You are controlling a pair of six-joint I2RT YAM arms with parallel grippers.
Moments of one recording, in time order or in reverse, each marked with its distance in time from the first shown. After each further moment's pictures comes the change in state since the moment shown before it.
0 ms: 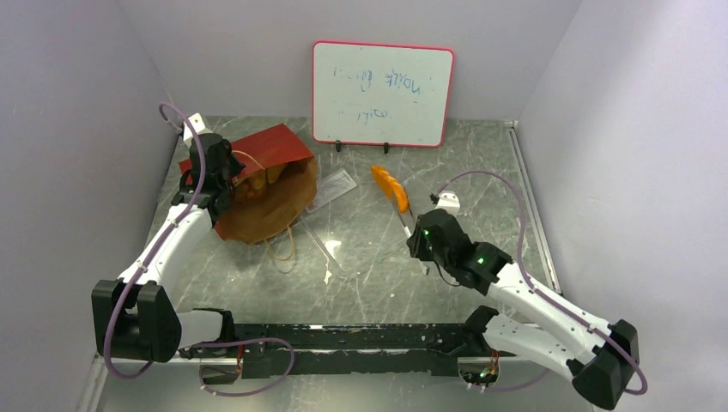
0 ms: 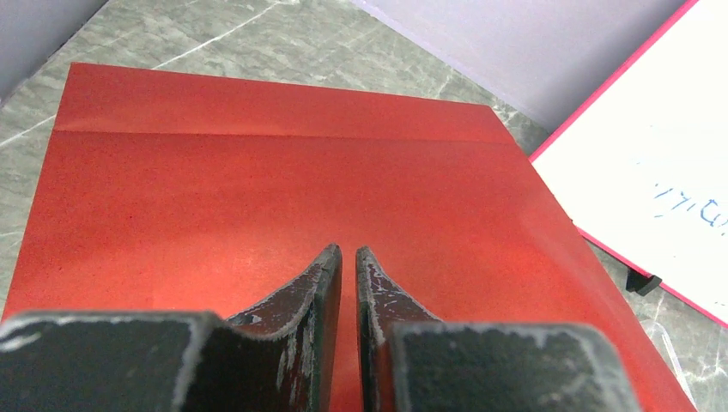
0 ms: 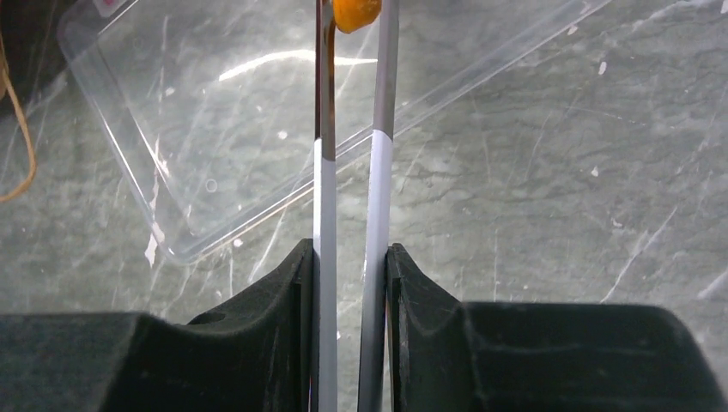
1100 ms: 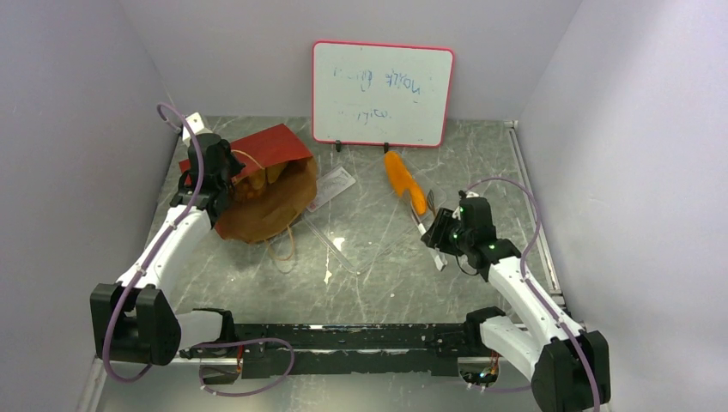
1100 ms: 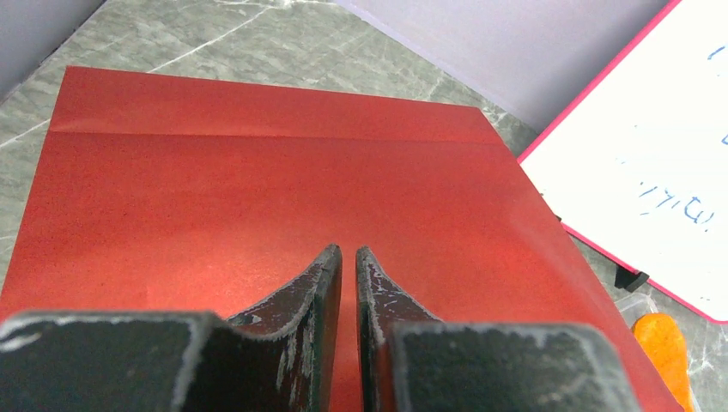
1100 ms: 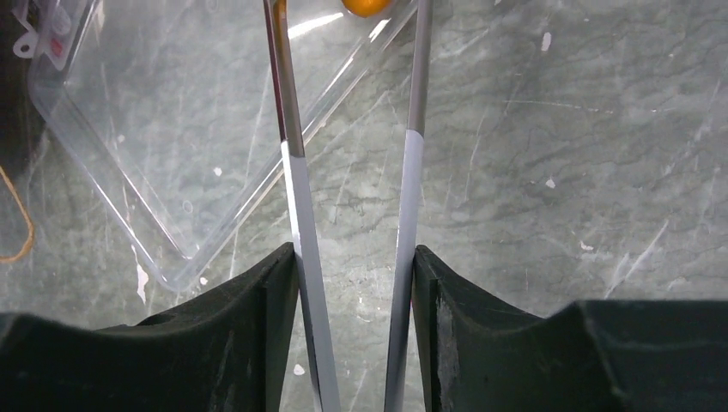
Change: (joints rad) left arm 0.000 -0.016 0.000 -0.001 0.014 0.000; right arm -0.593 0.071 -0.162 0.208 -0.527 -0.153
